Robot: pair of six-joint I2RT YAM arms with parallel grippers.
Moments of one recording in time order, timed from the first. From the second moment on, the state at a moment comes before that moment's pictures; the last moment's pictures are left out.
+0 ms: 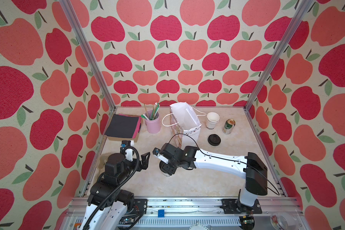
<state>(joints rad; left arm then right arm) -0.30 0.39 0.68 -0.75 0.11 -0.26 1.27 1.77 1.43 -0.70 0.09 0.00</state>
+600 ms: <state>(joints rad) -0.30 0.39 0.68 -0.74 0.11 -0.26 1.16 1.47 1.16 -0.71 0.18 0.09</state>
